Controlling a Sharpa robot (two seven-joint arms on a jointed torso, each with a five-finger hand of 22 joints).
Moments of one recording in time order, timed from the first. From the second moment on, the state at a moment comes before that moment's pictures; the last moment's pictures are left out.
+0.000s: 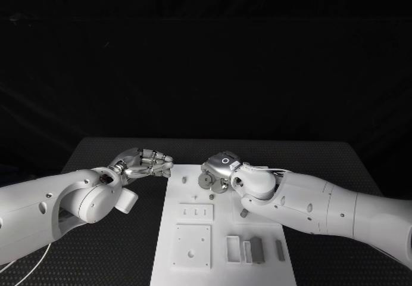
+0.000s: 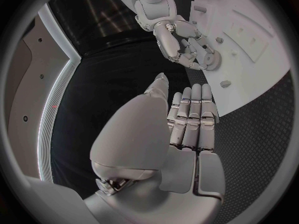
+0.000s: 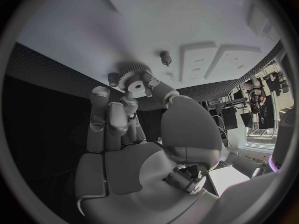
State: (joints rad) left arm 1.35 -0.90 -0.18 1.52 -0.20 -0.23 0.17; left_hand 1.60 -0.09 0.08 0.29 0.06 0.74 0.19 0.38 0.34 1.03 0.17 0.11 0.08 0.90 0.14 0.27 0.66 0.04 0.88 0.04 0.11 0.63; right arm 1.19 -0.48 -0.09 1.22 -1.99 -0.31 -0.23; right_hand 1.06 -0.15 0.64 -0.21 0.05 0.91 0.08 0.32 0.51 1.13 0.00 1.13 1.12 1.30 -0.10 1.42 0.91 0.23 1.22 -0.05 0.89 1.31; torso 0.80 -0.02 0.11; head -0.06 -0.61
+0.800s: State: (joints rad) left arm 1.35 -0.90 -0.18 1.51 -0.20 -0.23 0.17; left_hand 1.60 -0.10 0.08 0.29 0.06 0.74 0.19 0.38 0.34 1.03 0.17 0.11 0.08 0.90 0.14 0.27 0.67 0.04 0.88 0.04 0.11 0.63; right arm 1.19 -0.52 -0.10 1.25 -1.97 -0.32 -0.23; right_hand 1.06 -0.24 0.66 -0.14 0.05 0.82 0.13 0.23 0.48 1.10 0.04 1.12 1.12 1.30 -0.07 1.42 0.90 0.23 1.22 -0.05 0.88 1.31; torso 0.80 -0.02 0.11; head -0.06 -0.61
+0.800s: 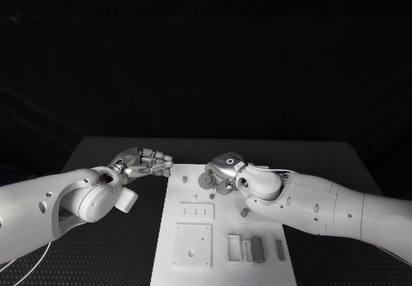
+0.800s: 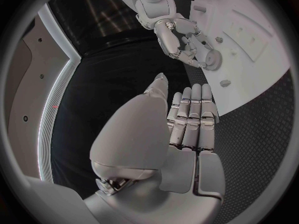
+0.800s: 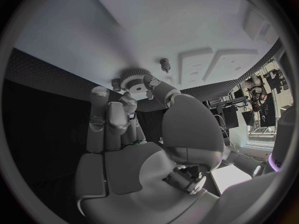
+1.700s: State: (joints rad) left arm 1.35 -0.90 -0.18 1.52 -0.20 -0.23 0.17; left_hand 1.60 -0.10 0.08 0.29 0.06 0.74 0.19 0.37 0.34 1.03 0.17 0.10 0.08 0.90 0.14 0.26 0.67 0.04 0.88 0.04 0.11 0.63; right arm 1.20 -0.51 -0.09 1.21 -1.86 -0.26 -0.21; right_hand 1.08 -0.17 0.64 -0.13 0.05 0.75 0.13 0.23 0.49 1.10 0.01 1.12 1.12 1.29 -0.09 1.42 0.90 0.23 1.22 -0.05 0.88 1.31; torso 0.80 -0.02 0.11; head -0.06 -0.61
